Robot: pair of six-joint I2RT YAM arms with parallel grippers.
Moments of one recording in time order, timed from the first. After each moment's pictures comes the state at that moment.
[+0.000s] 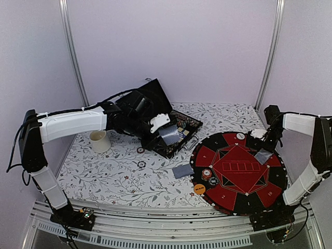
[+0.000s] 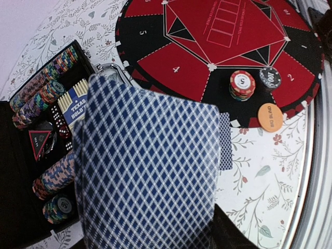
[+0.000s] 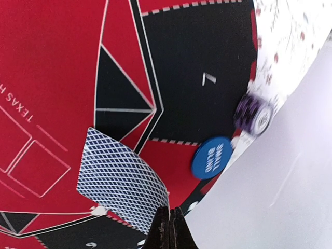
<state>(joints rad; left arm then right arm) -0.80 1.73 1.39 -0.54 0.24 0.41 -0.03 1.57 1.01 -0.69 0.26 -0.98</state>
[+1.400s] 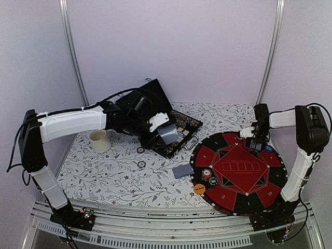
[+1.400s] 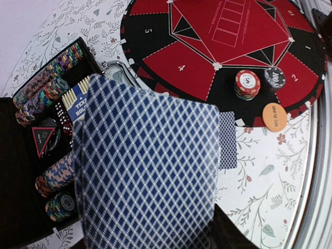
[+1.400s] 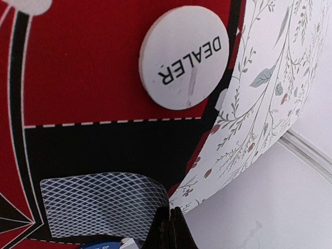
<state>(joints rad) -0.79 1.73 1.39 -0.54 0.23 0.41 0.02 1.87 1.12 -0.26 0.29 -1.52</state>
